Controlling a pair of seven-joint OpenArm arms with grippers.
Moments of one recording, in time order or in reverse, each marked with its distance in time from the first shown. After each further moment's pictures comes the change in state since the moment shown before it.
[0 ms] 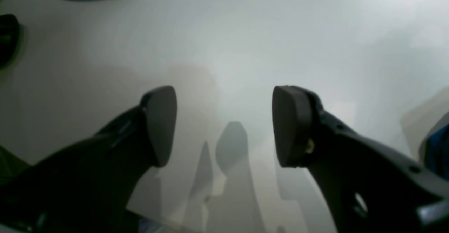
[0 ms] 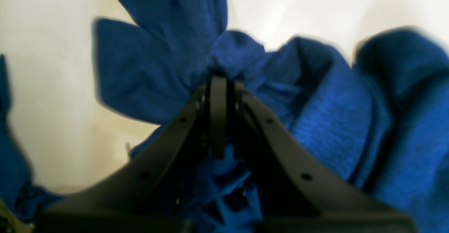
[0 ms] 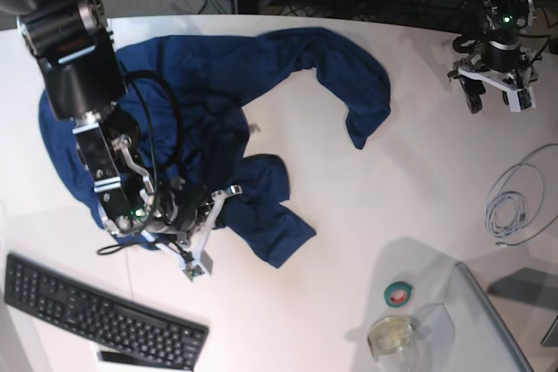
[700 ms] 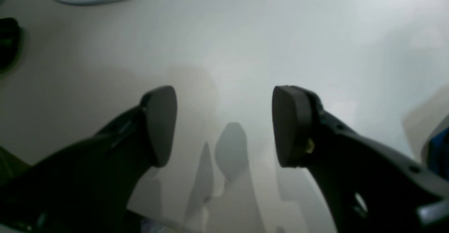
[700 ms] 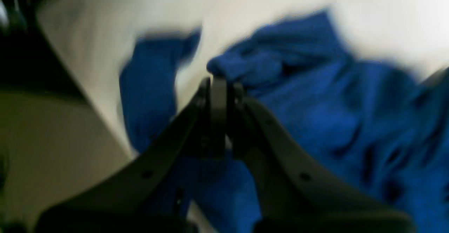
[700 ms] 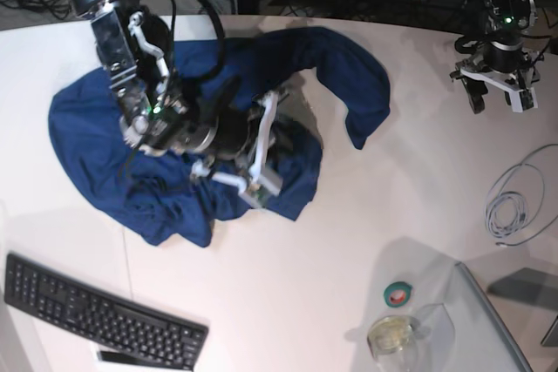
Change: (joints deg) left arm 0.0 -0.5 -0.1 0.0 -0.1 0.0 0.0; right arm -20.8 -3.9 -3.1 27.2 0.3 11.4 -4.9
